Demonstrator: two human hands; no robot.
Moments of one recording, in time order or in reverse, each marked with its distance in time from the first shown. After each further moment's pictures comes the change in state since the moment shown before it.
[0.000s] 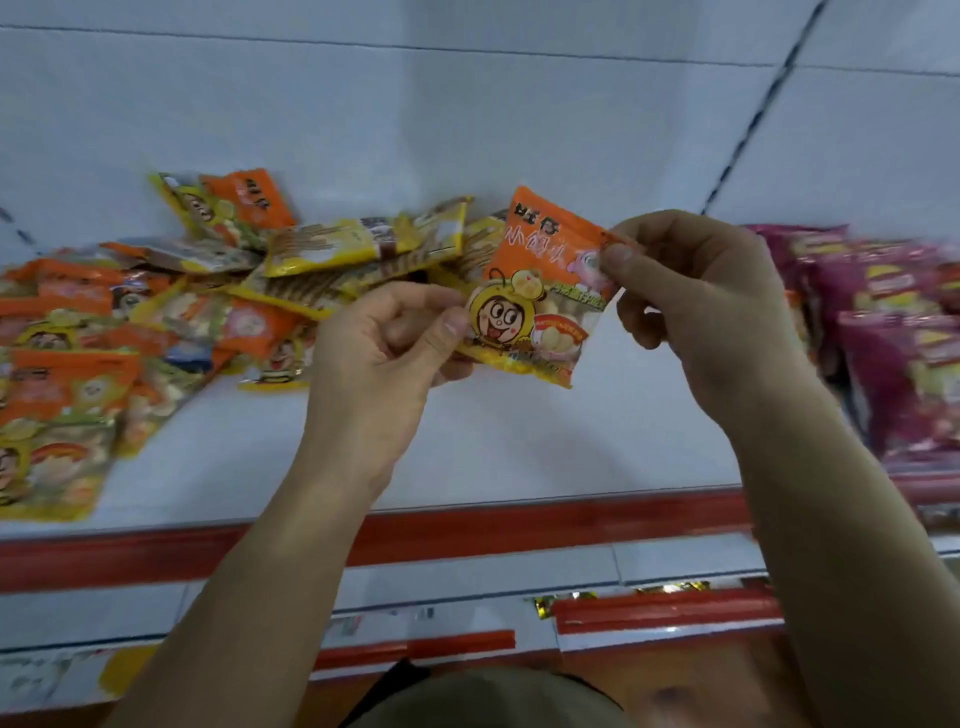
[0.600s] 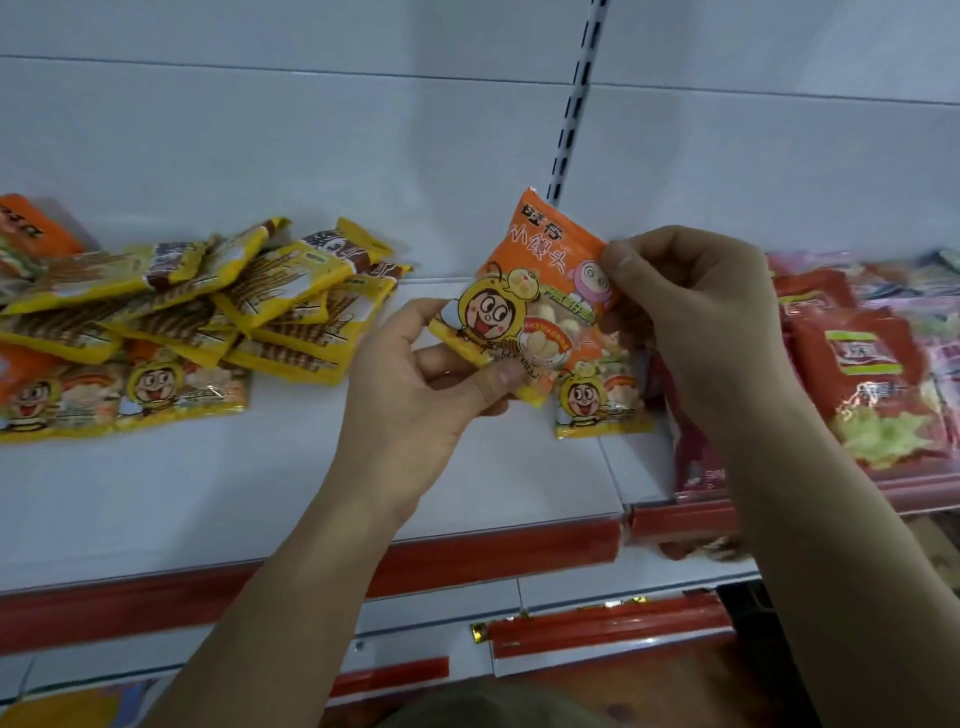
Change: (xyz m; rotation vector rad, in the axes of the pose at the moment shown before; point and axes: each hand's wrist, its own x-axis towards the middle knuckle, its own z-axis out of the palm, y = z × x) left_hand -0.002 -0.009 0.178 -0.048 -0.123 -0.107; right_hand 0.024 0.030 -0.154 -0.085 0.137 -0.054
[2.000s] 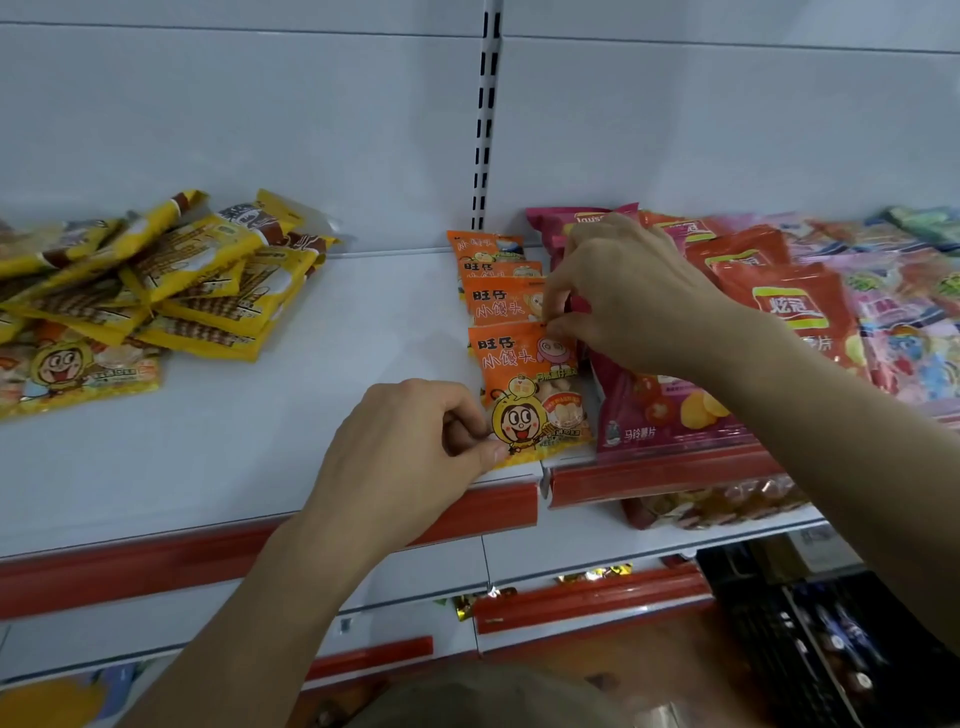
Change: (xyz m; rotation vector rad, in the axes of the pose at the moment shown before) left_hand -0.026 -0.036 0.034 0.945 -0.187 0.063; right_hand 0.023 0.021 -0.050 -1.171 -0.492 -0.386
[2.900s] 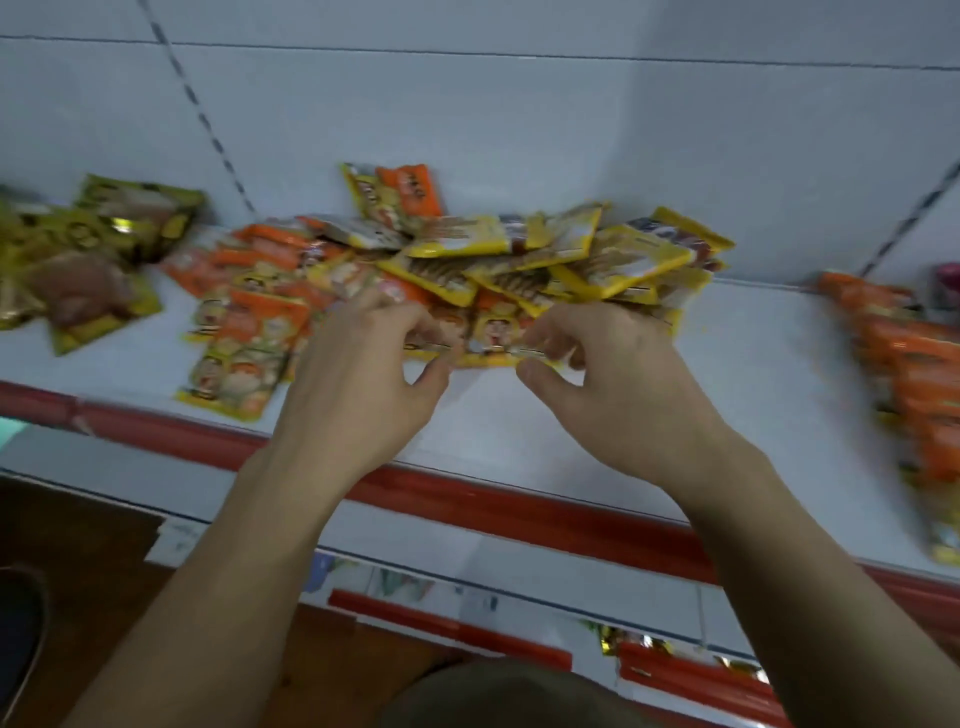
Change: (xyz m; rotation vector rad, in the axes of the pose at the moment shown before) left_hand -0.089 -0.173 -0.212 0.435 0.430 -0.189; right_hand 0.076 -0.283 0.049 0.590 0.080 -0.139
